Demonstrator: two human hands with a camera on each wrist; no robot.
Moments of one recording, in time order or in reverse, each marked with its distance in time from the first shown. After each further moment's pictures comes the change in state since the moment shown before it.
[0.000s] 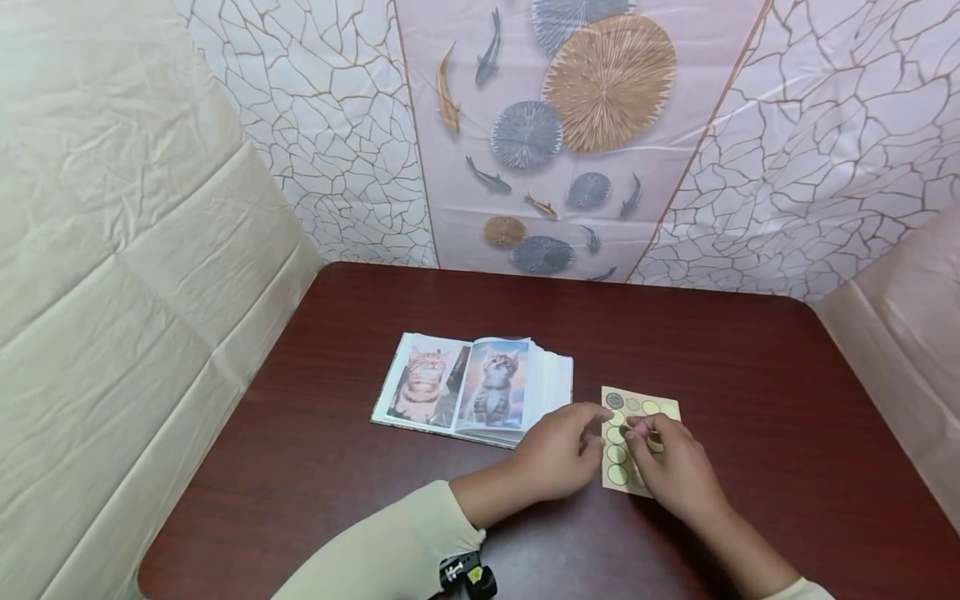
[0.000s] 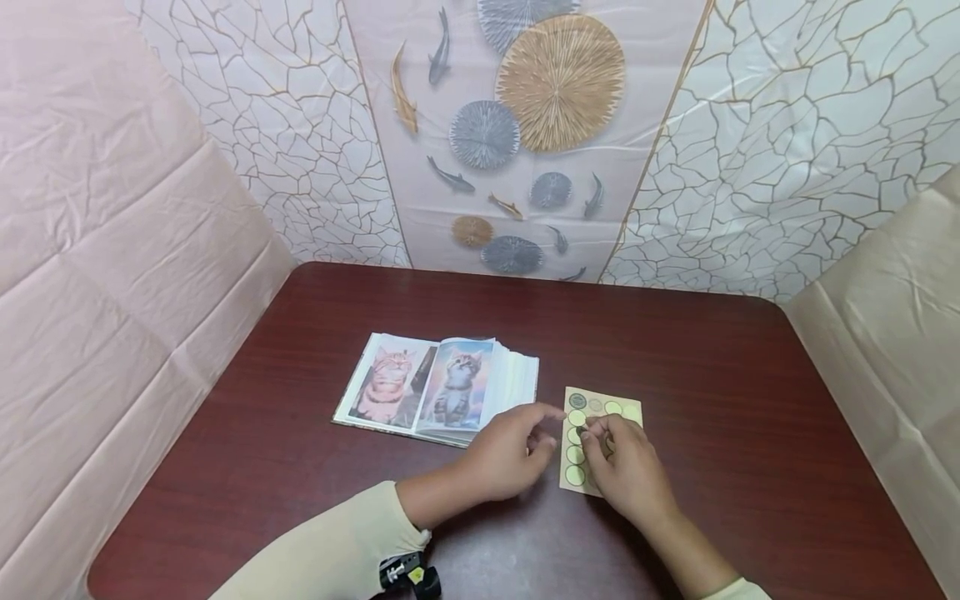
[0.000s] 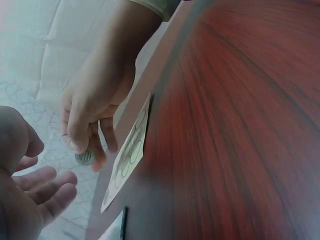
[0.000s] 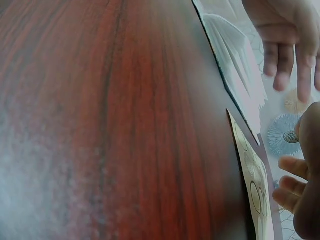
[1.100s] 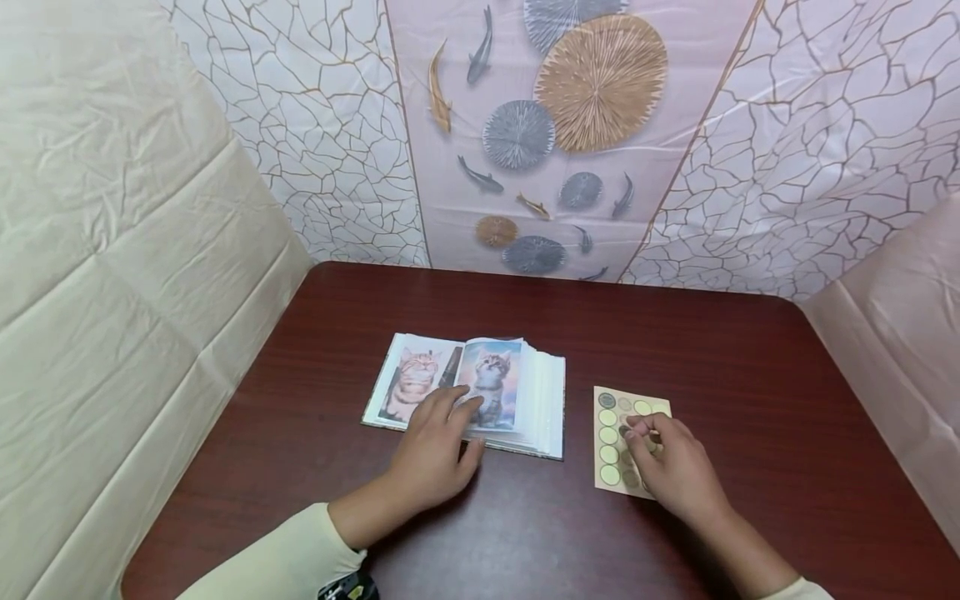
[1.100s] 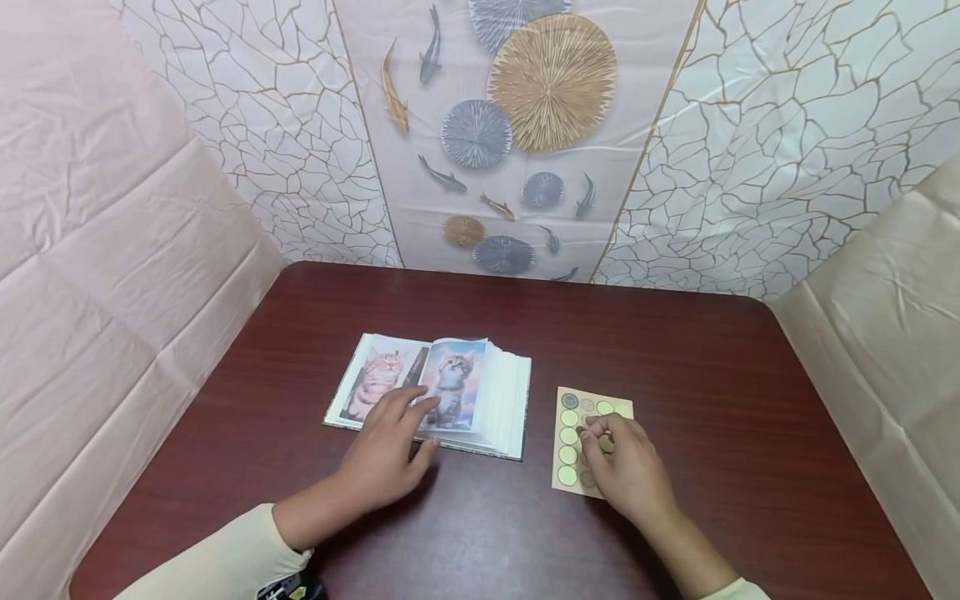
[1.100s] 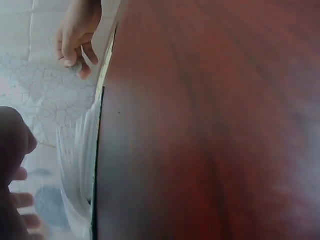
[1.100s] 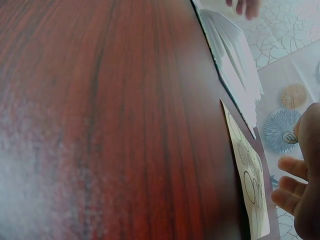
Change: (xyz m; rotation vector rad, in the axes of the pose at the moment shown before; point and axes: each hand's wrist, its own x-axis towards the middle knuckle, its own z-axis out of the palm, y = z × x) left_hand -0.086 -0.079 -0.067 0.419 0.176 -0.004; right_hand 0.000 0.003 -0.008 -0.059 0.006 0.036
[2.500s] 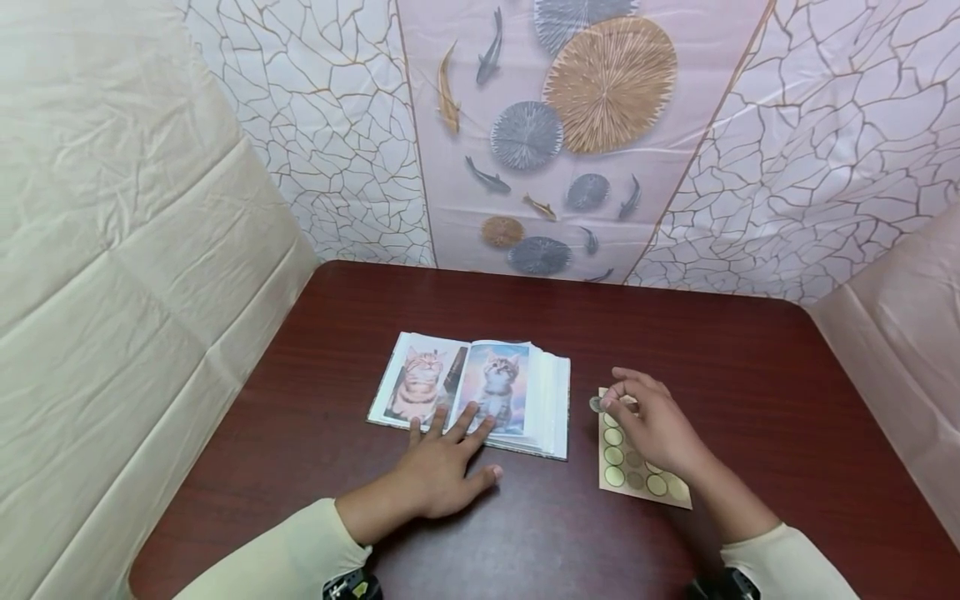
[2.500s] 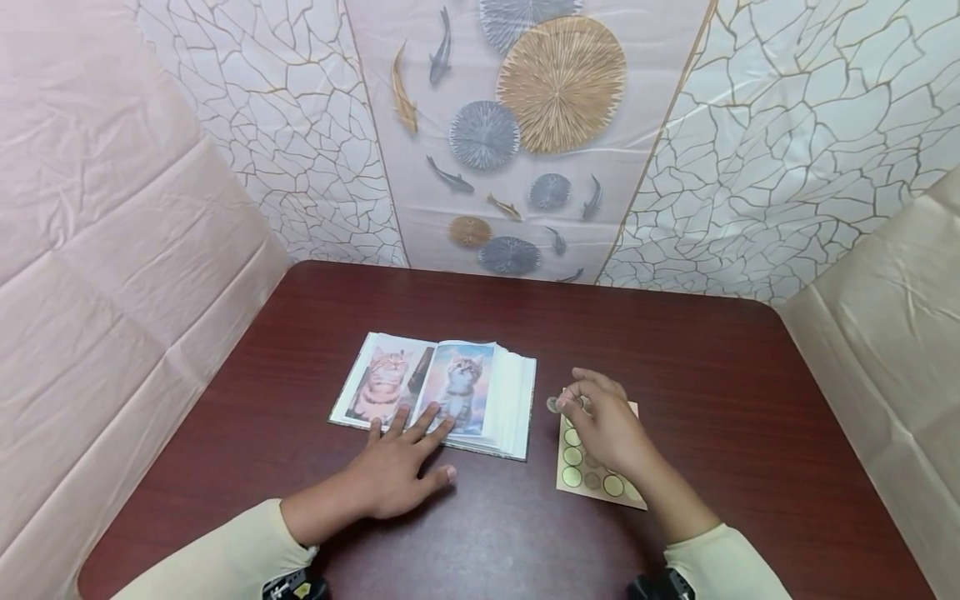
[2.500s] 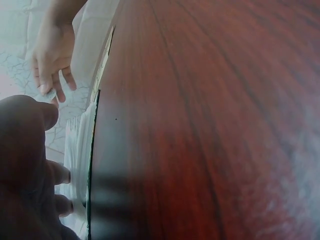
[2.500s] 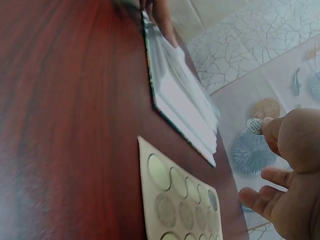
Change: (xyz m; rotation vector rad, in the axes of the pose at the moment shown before) left_hand -0.008 0.002 0.000 -0.013 -0.574 -0.238; right_hand 0.051 -0.028 -0.008 0.167 -0.231 -0.075
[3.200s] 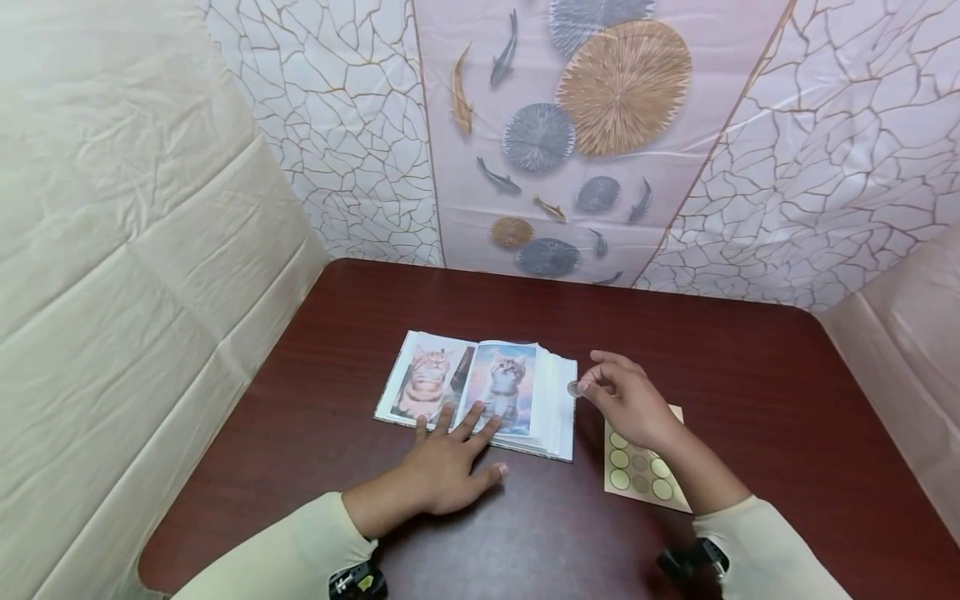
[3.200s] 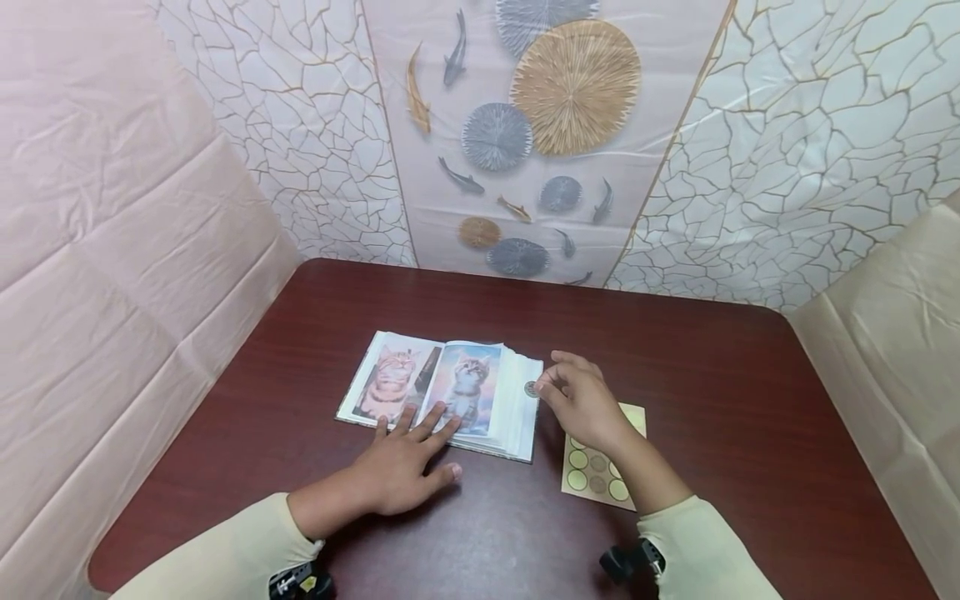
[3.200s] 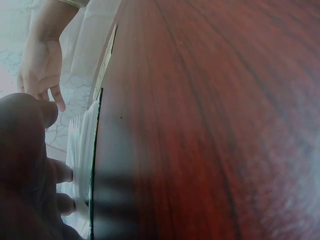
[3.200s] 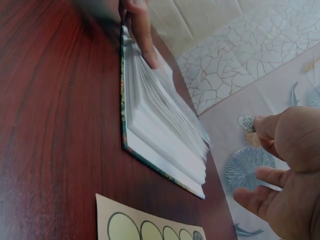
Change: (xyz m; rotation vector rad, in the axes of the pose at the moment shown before) left_hand 0.001 -0.002 -0.002 0.009 -0.022 -0.011; right_hand 0.036 -0.025 0.011 0.048 -0.076 0.004
